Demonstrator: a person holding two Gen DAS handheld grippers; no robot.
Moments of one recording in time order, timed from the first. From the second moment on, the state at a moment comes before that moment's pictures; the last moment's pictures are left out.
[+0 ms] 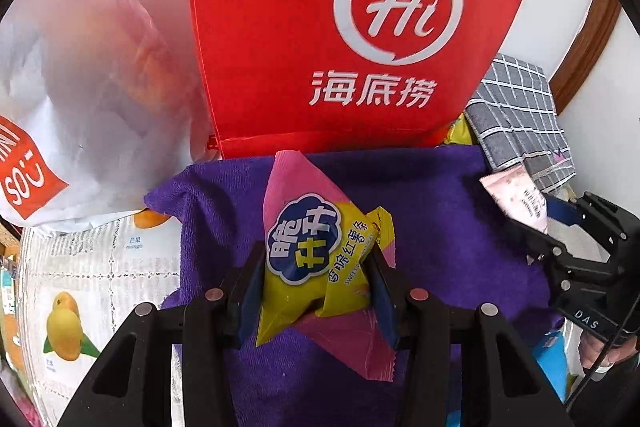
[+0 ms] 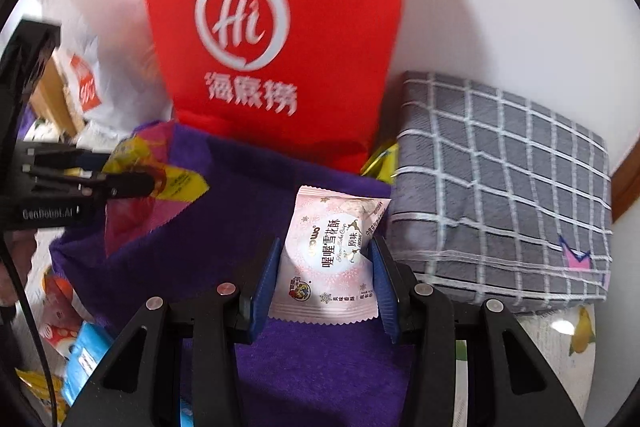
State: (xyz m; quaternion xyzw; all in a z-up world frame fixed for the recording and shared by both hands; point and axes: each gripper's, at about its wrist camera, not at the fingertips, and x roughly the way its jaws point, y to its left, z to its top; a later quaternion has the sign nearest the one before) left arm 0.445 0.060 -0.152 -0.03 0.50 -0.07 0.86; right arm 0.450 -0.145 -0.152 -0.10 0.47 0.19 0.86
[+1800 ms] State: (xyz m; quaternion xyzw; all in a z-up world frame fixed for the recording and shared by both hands) left arm 0.252 0.096 -0.056 -0.07 0.44 -0.05 0.89; right arm 0.256 -0.189 -0.088 -0.02 0.46 0.11 0.88
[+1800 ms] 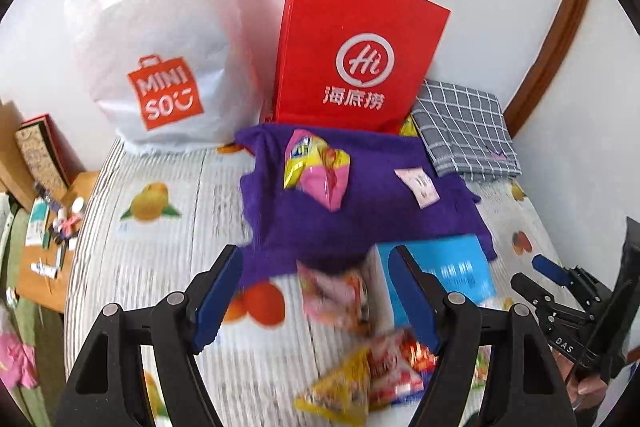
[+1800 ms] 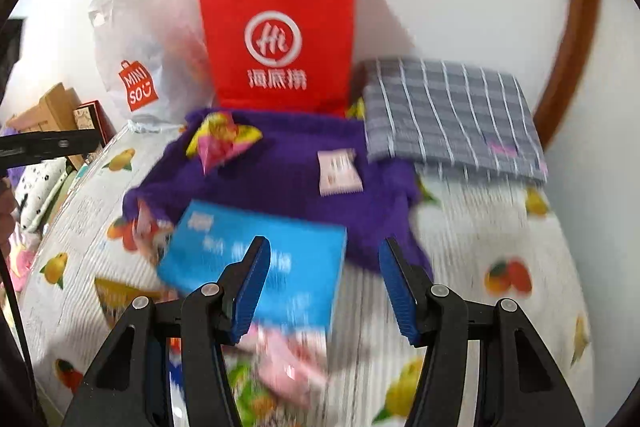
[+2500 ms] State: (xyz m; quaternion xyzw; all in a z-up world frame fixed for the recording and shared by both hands) left arm 0.176 0.083 -0.063 -0.08 0.45 -0.05 0.89; right arm 0.190 -0.164 -0.136 -0.01 0.53 0.16 0.83
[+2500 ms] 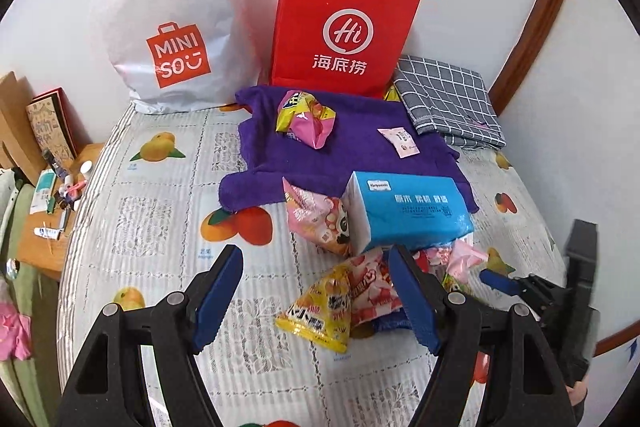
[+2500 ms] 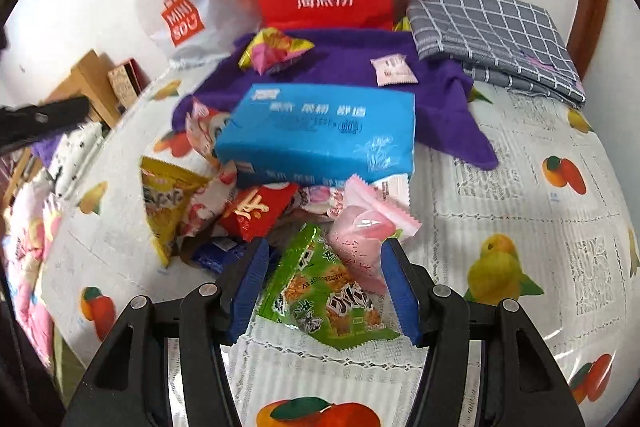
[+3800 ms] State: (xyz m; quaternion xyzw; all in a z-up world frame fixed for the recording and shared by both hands) left arm 0.204 0.061 -0.166 -0.06 0.53 -0.07 0.85; right arm 0.158 -0.191 -0.133 0.02 0.49 0.15 0.86
